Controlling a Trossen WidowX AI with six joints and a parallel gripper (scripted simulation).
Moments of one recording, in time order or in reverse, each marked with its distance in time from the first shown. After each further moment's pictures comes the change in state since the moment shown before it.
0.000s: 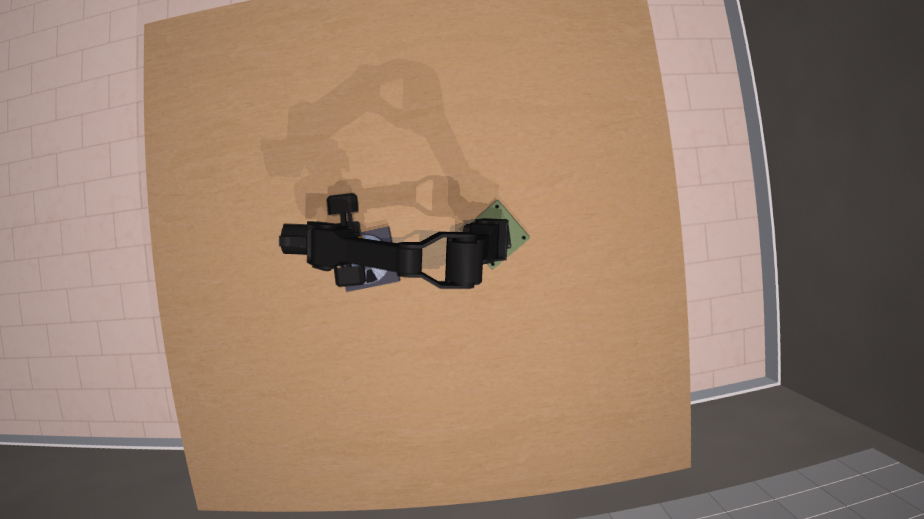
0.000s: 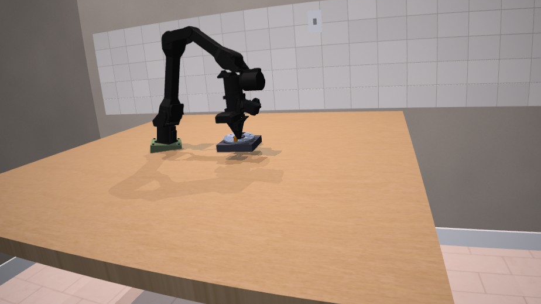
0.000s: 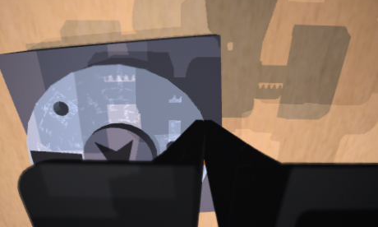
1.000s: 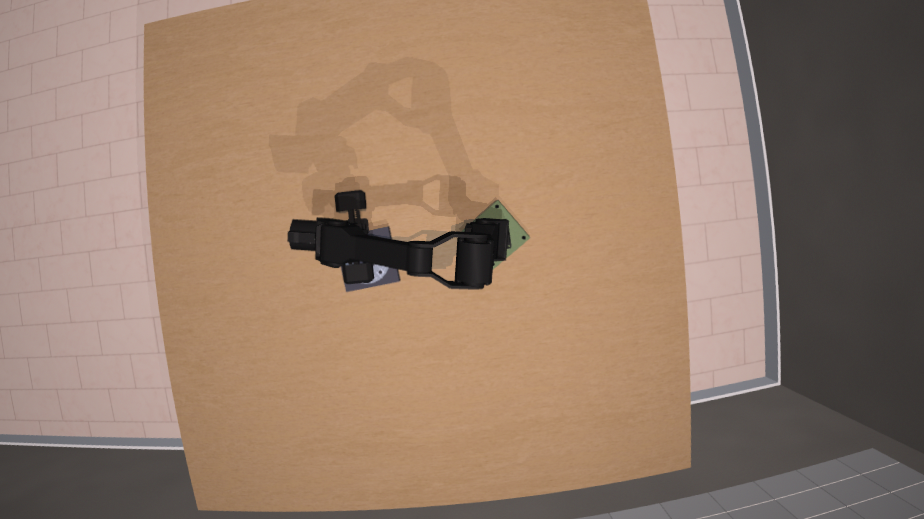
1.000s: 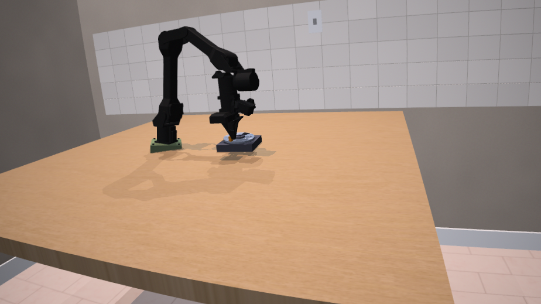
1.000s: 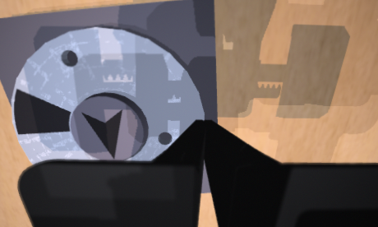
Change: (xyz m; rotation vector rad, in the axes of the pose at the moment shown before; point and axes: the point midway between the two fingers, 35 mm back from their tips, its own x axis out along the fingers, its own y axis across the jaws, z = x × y) arm -0.001 -0.004 -0.018 0.002 0.001 -0.002
